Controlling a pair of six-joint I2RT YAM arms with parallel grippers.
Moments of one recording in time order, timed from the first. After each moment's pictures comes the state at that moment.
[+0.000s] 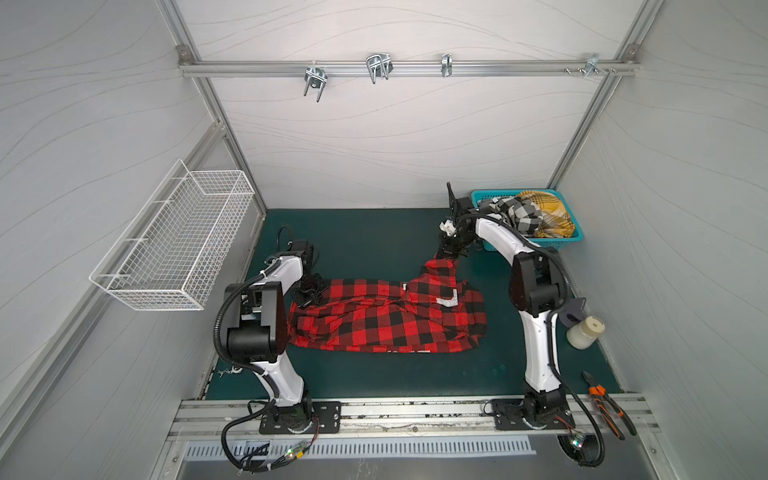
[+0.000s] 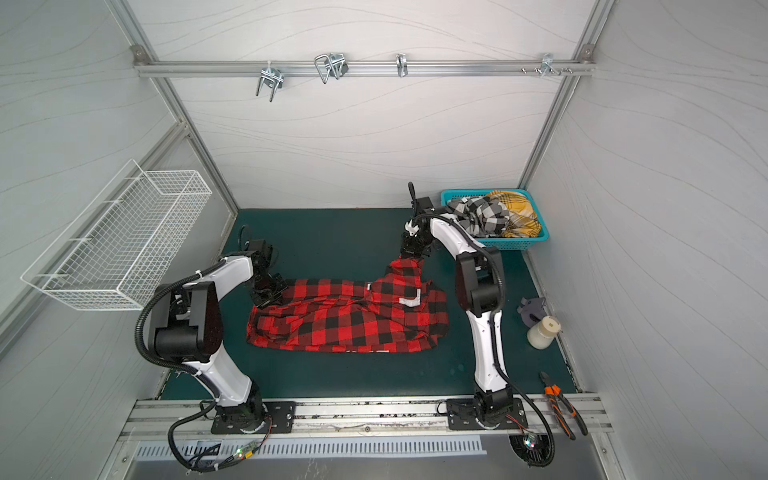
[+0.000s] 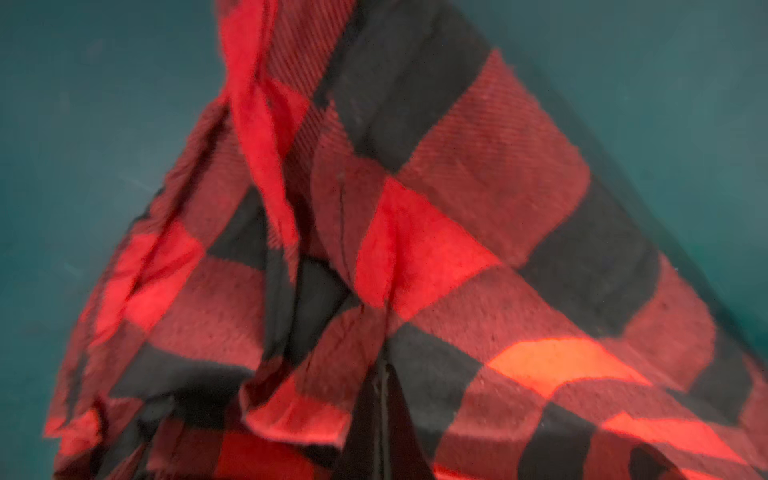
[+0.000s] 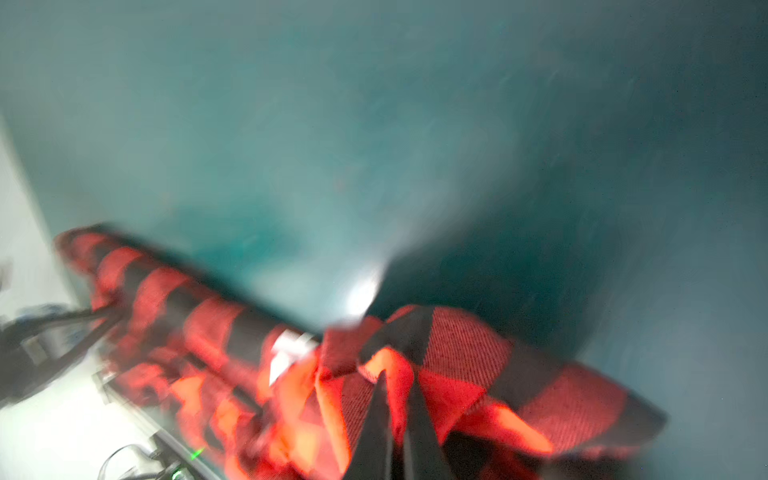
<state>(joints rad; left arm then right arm) 0.06 1.72 1.10 -0.85 0.06 -0.62 0.37 2.13 1.85 -0.98 -0.44 0.29</state>
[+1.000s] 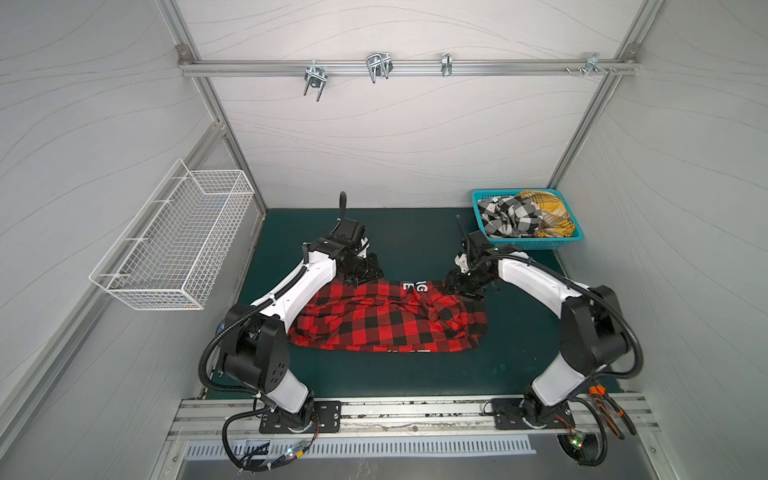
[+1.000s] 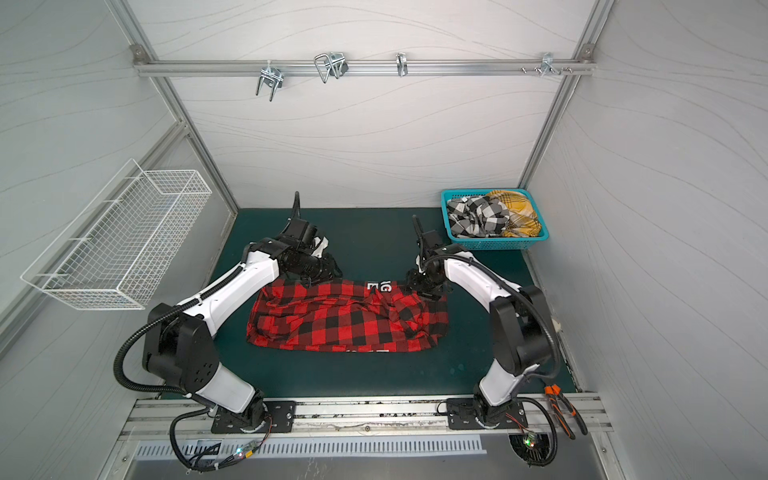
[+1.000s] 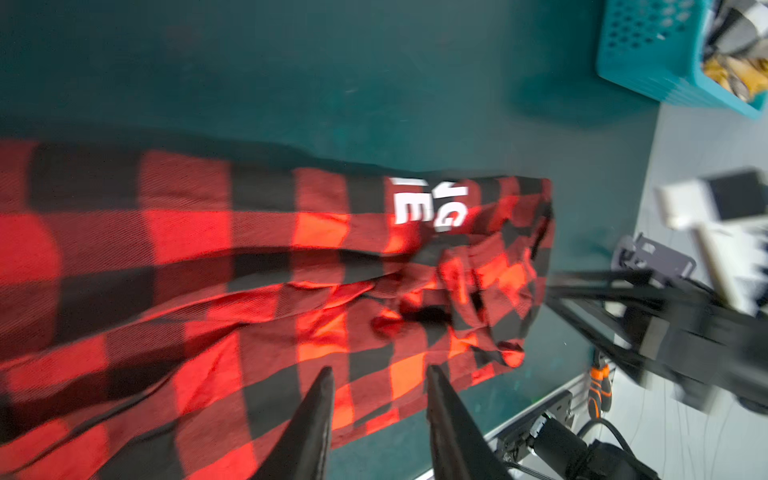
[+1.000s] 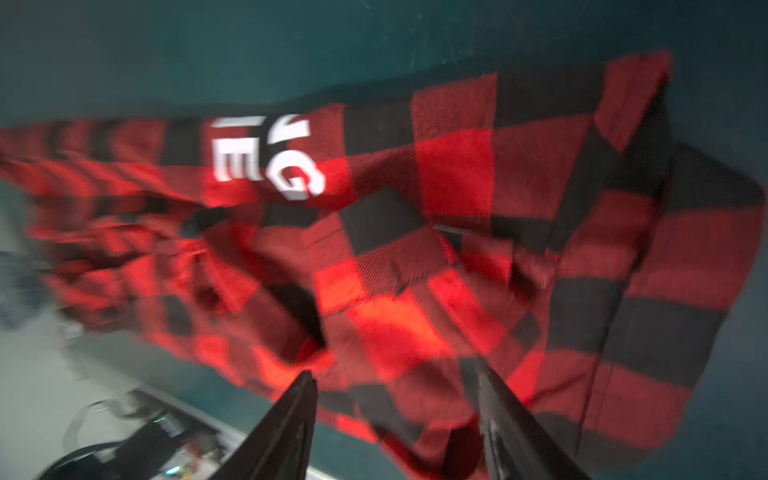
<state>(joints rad) -0.38 1.60 1.33 -0.82 0.36 -0.56 0.49 1.70 1.23 -0.86 -0.29 0.45</state>
